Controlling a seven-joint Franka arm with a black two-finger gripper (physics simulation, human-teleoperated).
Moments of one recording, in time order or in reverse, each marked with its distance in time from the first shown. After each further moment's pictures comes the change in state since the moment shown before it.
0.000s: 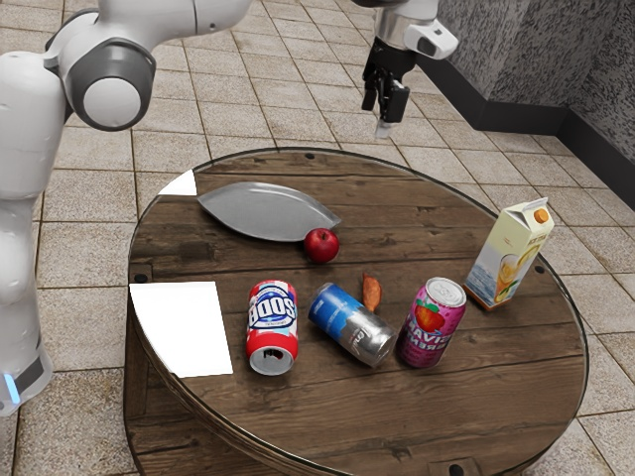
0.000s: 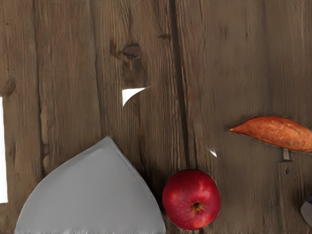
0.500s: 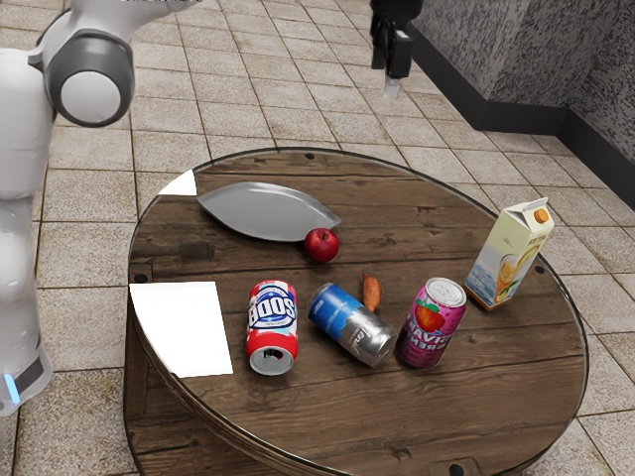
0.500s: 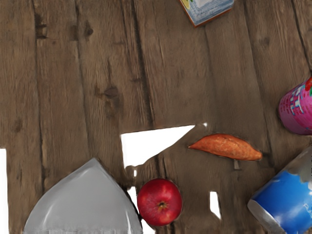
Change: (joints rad) arm -0.015 -0.053 -0.071 0.132 0.012 -0.091 -0.016
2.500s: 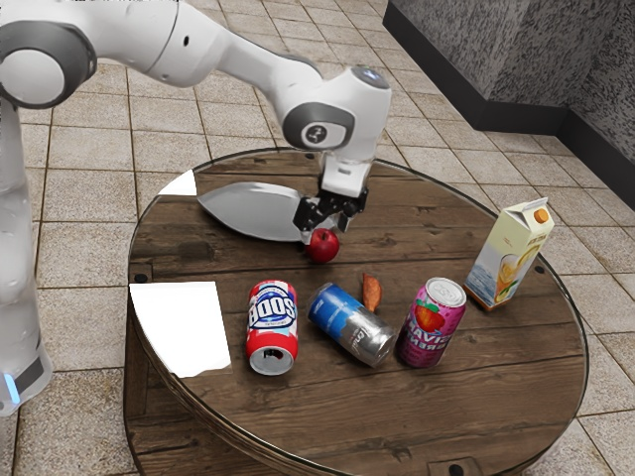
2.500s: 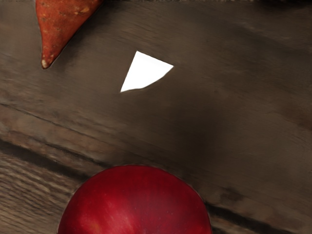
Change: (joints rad) arm -0.005 -0.207 0.025 -1.066 -0.005 0.751 1.059
